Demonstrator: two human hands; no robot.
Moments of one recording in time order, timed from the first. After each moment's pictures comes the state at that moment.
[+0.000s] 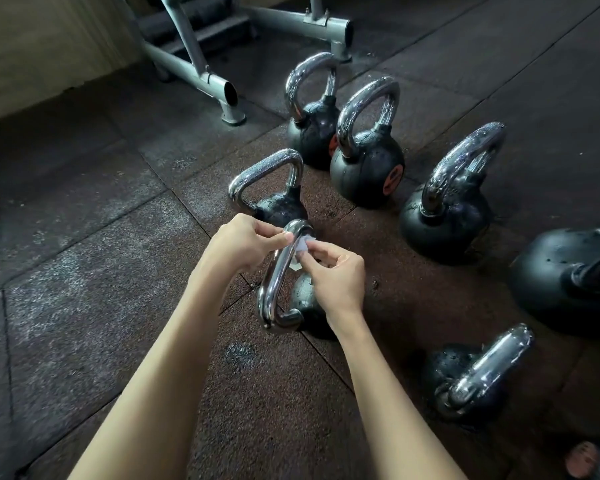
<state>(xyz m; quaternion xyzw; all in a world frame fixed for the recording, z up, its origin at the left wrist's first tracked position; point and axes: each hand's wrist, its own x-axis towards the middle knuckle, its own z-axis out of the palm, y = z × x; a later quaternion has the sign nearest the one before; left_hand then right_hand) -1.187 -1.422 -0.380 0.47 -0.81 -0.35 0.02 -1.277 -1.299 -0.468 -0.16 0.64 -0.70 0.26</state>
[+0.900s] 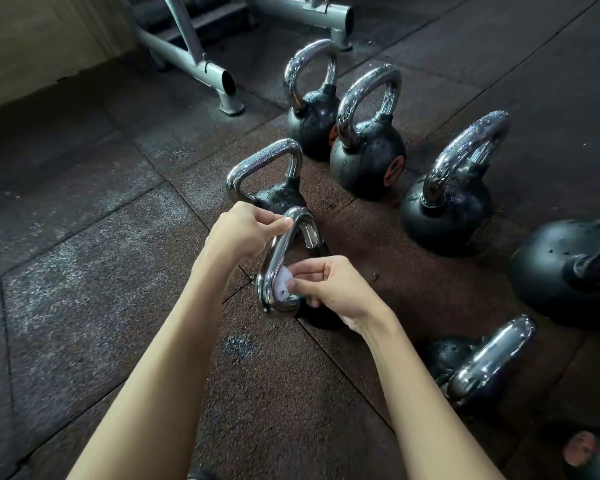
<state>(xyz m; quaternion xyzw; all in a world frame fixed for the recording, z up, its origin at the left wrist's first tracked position) -1.191 -1.424 -0.383 0.49 -0.80 -0.34 0.05 -1.292 -1.272 -0.472 -0.28 0.54 -0.58 0.54</state>
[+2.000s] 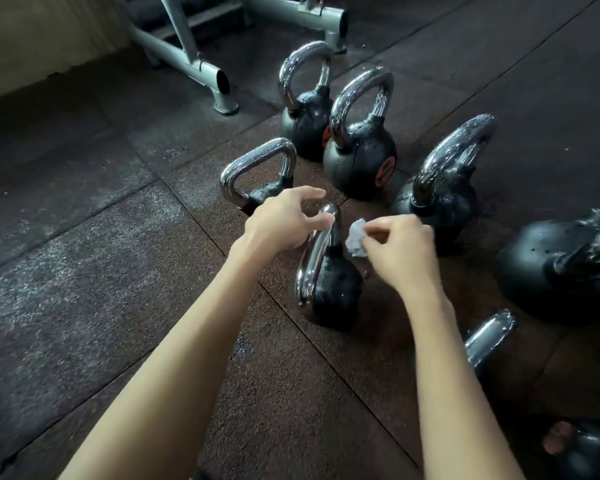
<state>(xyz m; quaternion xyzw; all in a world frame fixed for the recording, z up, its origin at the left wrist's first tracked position) -1.243 -1.391 -0.377 0.38 -0.87 -0.30 0.02 -1.347 -1.225 -0.410 -0.34 0.83 -0.44 0.09</state>
